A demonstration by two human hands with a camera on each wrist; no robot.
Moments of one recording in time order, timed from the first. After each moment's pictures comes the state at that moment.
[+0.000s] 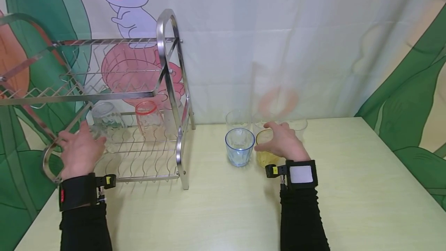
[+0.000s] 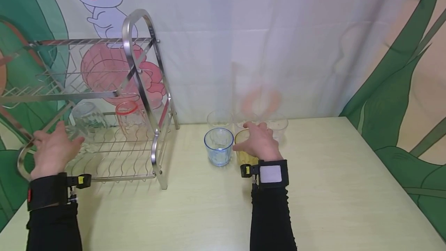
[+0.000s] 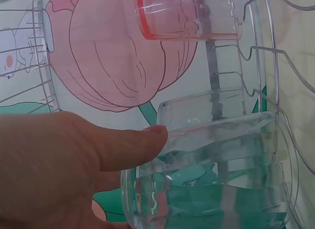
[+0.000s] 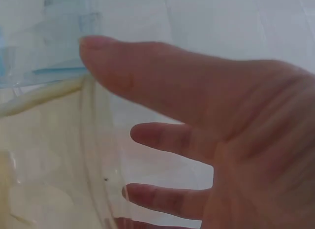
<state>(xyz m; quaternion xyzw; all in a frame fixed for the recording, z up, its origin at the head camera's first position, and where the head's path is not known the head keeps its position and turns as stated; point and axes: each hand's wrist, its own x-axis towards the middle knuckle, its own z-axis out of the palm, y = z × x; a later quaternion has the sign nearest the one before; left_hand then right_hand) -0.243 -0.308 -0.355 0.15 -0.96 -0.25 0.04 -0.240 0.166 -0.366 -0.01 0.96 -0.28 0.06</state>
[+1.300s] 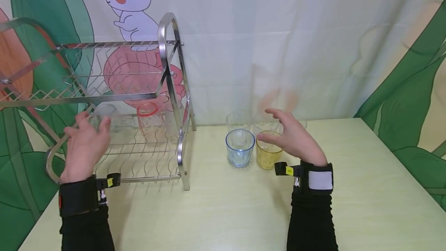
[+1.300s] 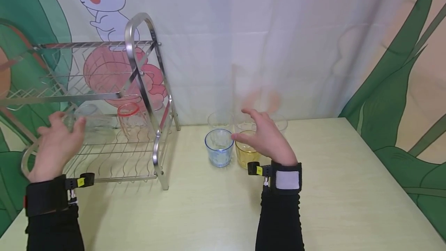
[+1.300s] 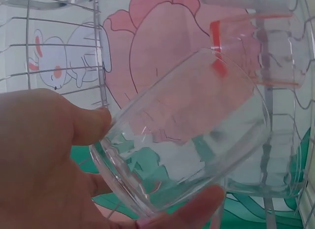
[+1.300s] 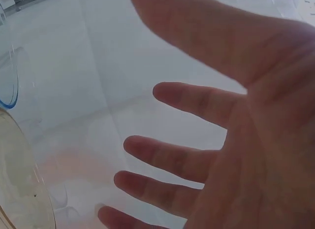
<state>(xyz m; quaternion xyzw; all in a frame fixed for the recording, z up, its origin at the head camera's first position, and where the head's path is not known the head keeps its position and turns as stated) -0.229 -0.292 -0.330 0.11 -0.94 -0.33 0.07 -0.219 0.185 -0.336 -0.12 0.92 -0.37 -0.02</state>
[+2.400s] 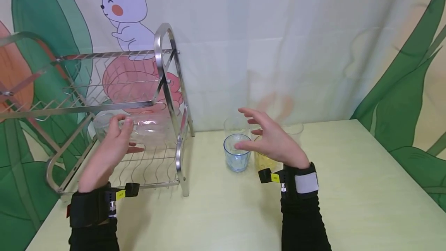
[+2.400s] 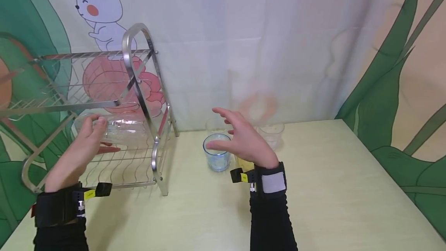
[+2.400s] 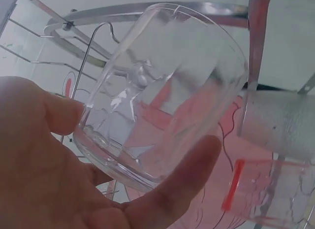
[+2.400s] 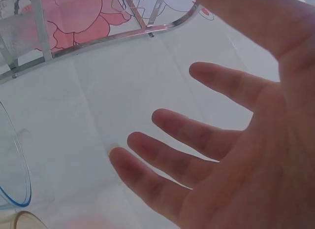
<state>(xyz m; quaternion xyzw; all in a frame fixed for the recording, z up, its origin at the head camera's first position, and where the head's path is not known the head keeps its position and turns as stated) -0.226 -0.240 -0.317 -0.06 -0.86 -0.51 -0.05 -0.216 0.150 -0.326 -0.25 0.84 -0.48 -0.03</state>
